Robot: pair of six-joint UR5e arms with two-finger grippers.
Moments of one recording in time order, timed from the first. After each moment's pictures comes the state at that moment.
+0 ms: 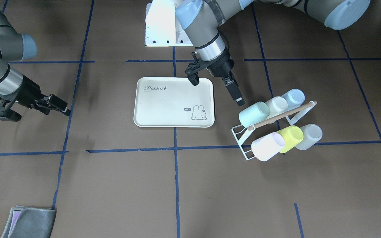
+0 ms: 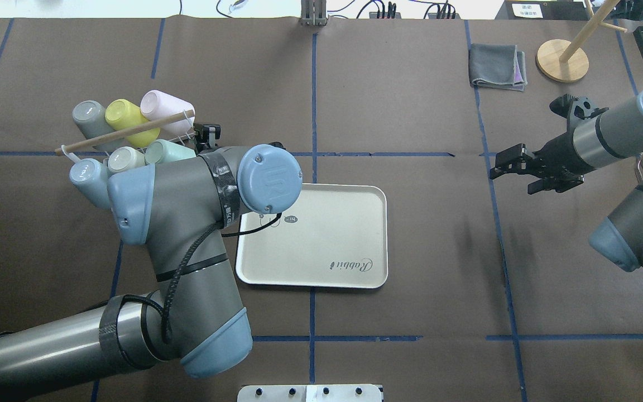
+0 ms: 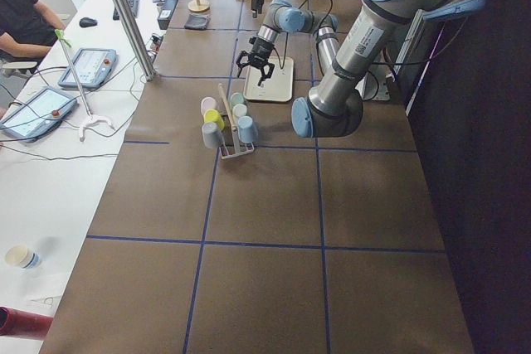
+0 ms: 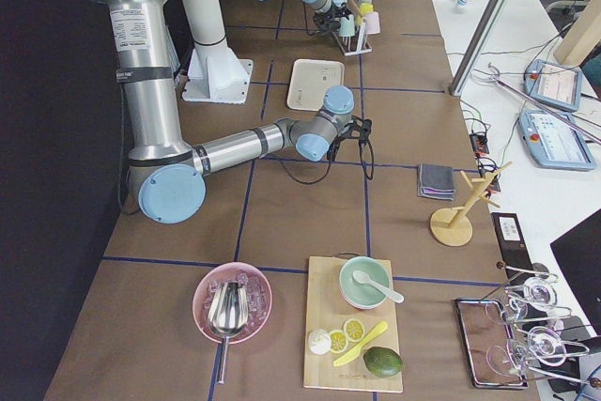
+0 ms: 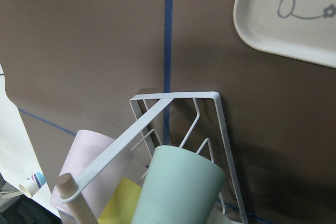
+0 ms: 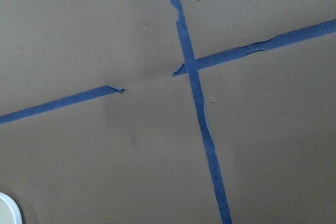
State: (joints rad) left arm -0.45 -2.38 -1.75 -0.92 -1.27 0.18; right arm 0.91 -1.45 1.68 -0.92 2.27 1.28
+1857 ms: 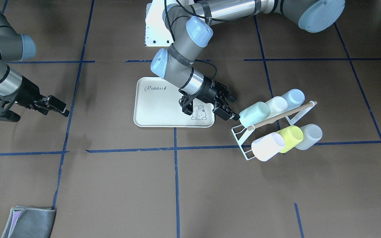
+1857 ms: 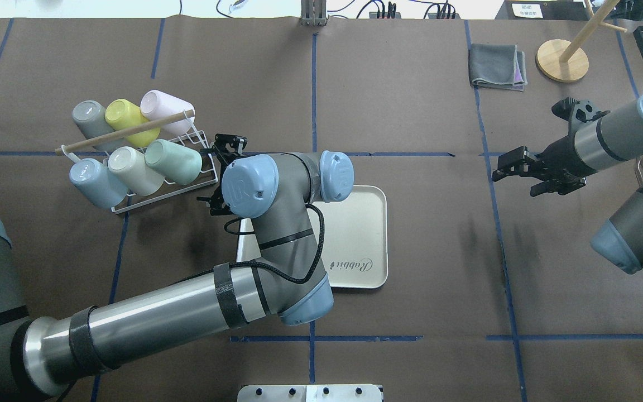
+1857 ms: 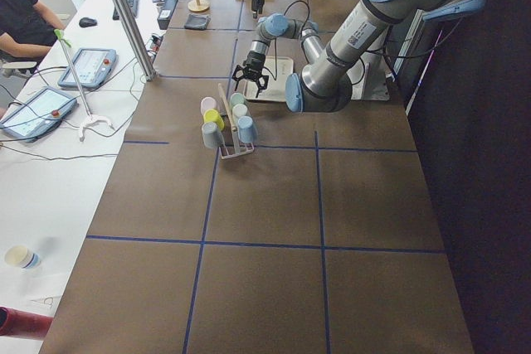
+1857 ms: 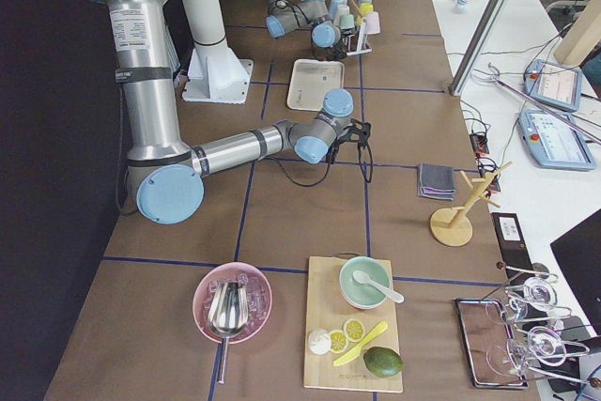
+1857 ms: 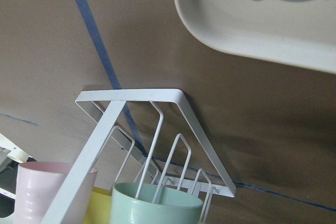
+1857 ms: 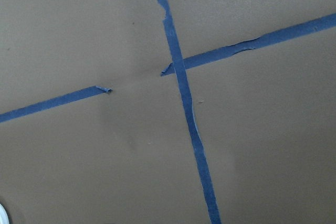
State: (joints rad) left arm -0.45 -2.58 -1.29 -0.78 -1.26 0.20; right arm 0.91 -1.45 1.67 -0.92 2.27 1.28
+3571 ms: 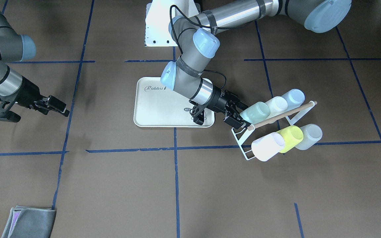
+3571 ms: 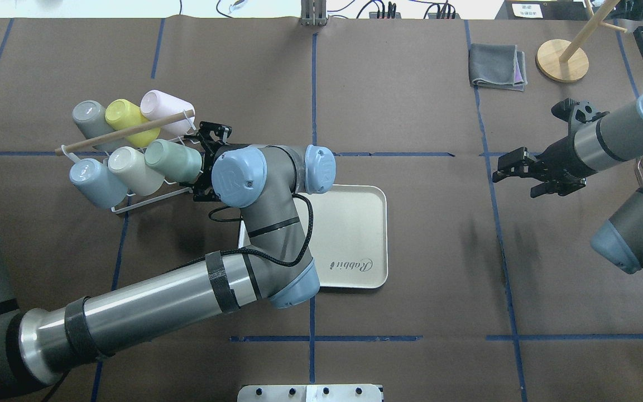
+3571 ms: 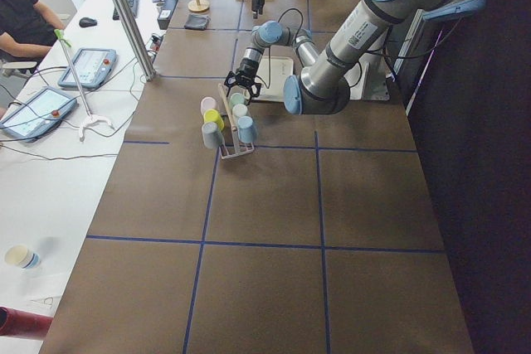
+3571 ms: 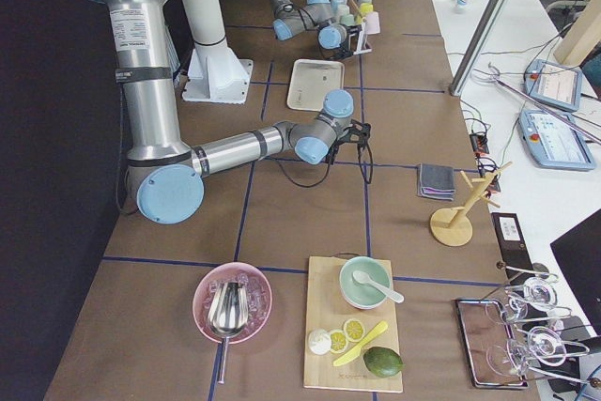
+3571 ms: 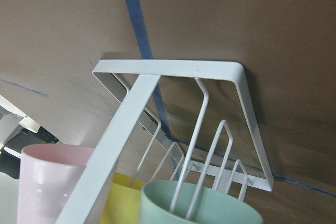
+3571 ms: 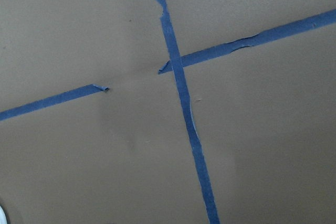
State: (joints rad) left arm -0.48 -2.56 -1.24 -0.79 -1.19 0.19; right arm 0.91 -1.45 1.67 -0.93 2.27 1.28
